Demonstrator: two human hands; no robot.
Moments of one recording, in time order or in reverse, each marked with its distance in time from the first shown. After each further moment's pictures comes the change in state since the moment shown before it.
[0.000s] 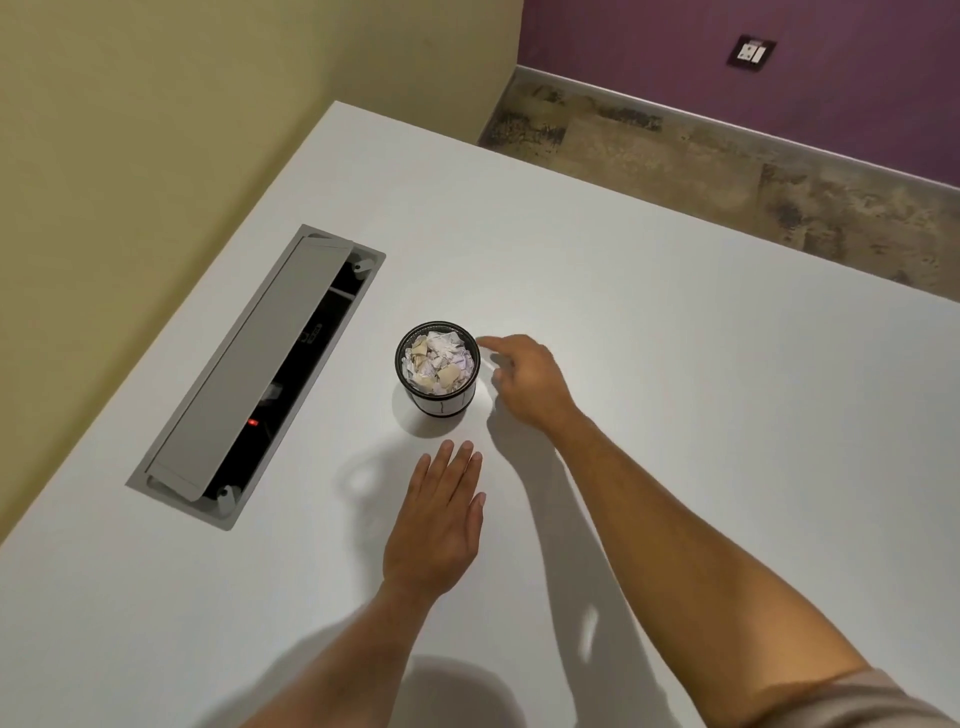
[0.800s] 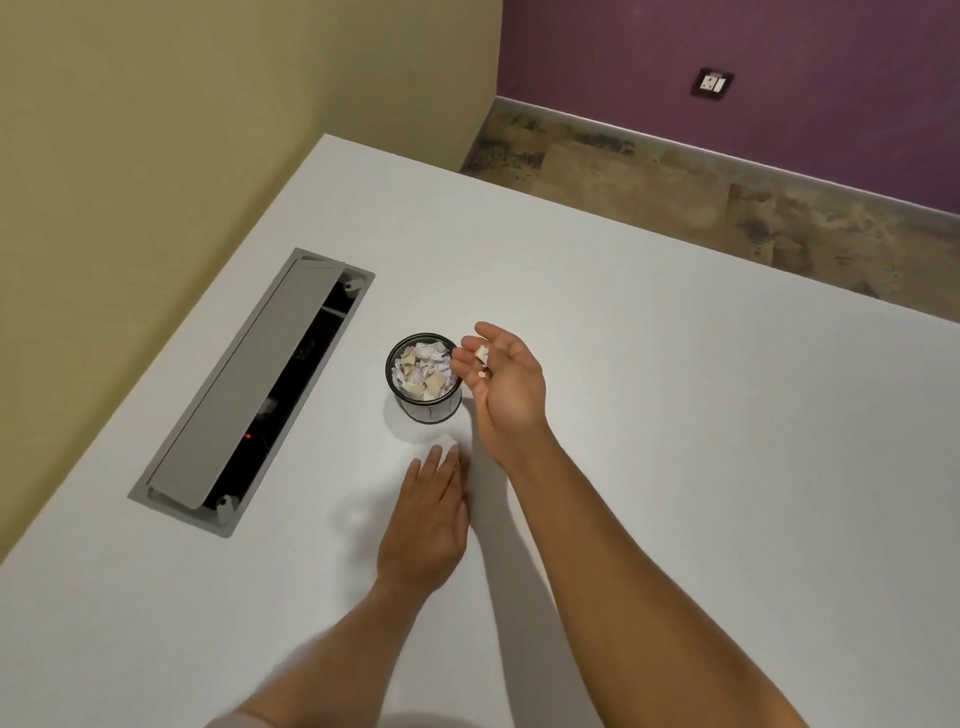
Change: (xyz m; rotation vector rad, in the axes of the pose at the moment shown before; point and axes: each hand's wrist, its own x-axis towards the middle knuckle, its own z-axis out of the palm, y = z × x) left_hand 0.000 0.001 -0.005 -0.024 -0.068 -0.017; right_hand -0.050 -0.083 -0.014 1.375 0.286 0.272
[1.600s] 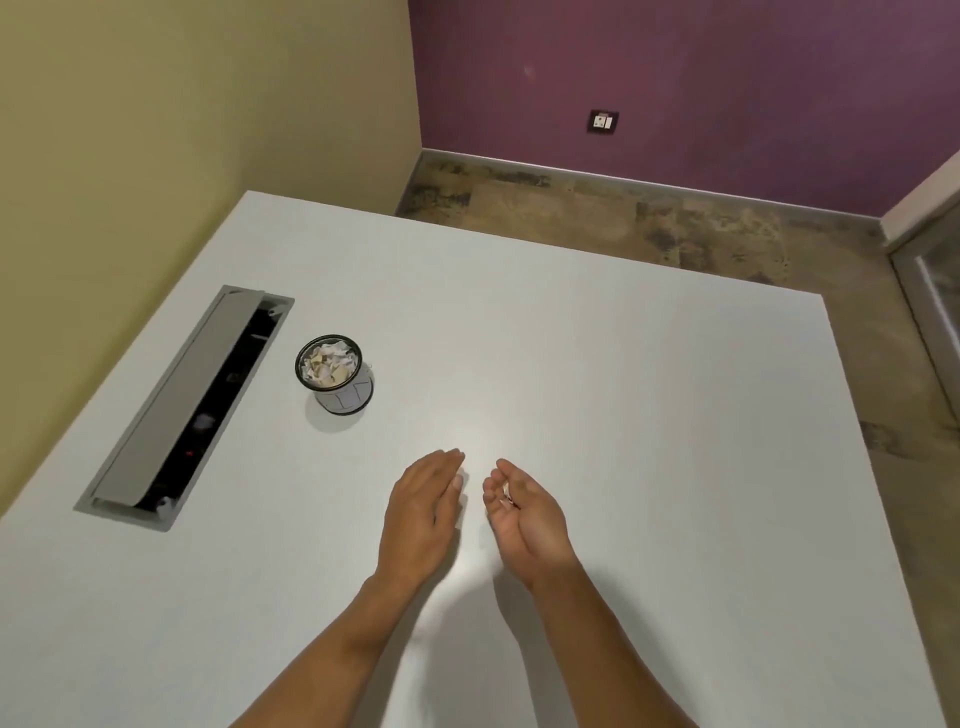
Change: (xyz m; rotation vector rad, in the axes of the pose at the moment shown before) left_hand -0.039 0.153 -0.049 -0.504 0.171 0.002; right_hand -0.143 -0.008 -0.194 0.396 0.248 0.273
